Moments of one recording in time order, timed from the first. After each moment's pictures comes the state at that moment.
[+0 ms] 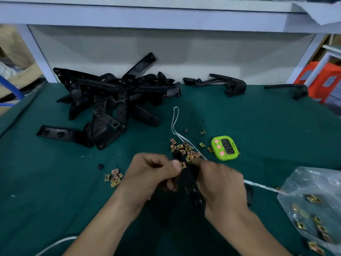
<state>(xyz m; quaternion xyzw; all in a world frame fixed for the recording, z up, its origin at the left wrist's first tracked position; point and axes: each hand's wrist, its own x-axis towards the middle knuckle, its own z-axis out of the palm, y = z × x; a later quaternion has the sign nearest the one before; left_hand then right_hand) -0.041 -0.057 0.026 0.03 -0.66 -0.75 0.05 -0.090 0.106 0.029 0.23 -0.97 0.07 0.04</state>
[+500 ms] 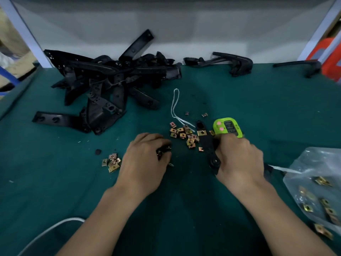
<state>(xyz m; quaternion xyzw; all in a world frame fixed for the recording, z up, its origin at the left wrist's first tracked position) -0.058 -0.065 -0.013 0.08 -0.96 -0.25 0.13 -0.126 0.134 0.015 0.13 -0.99 0.06 0.06</state>
